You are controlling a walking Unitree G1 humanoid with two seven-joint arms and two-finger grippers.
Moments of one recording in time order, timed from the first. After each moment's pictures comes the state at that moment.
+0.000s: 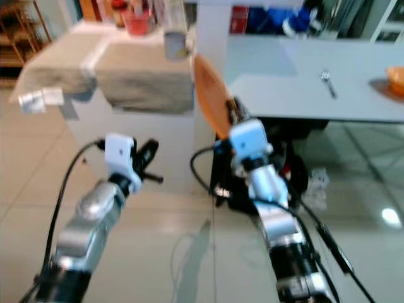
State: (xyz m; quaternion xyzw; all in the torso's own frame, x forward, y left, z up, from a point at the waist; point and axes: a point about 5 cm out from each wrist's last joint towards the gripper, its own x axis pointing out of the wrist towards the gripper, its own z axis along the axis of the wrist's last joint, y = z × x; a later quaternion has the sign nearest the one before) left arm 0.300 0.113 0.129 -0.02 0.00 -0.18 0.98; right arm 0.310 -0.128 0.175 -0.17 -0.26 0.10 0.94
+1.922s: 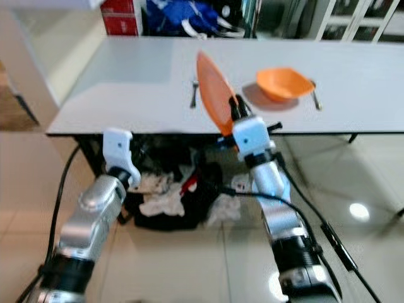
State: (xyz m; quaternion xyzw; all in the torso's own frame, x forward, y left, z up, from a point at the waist) left arm 0.309 0.121 0.126 -0.01 0.01 -0.14 0.99; right arm 0.316 -0.130 0.169 -0.18 -0.25 0.11 0.94
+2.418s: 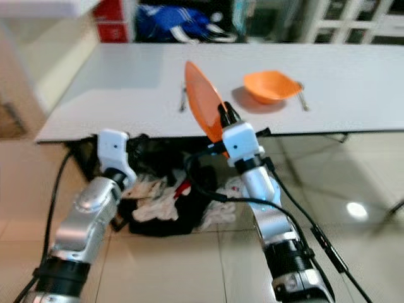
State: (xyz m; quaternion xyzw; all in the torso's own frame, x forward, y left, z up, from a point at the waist) left arm 0.307 0.120 0.126 -0.01 0.00 -0.14 0.99; right arm 0.313 -0.123 0.161 -0.18 -0.24 0.13 0.95
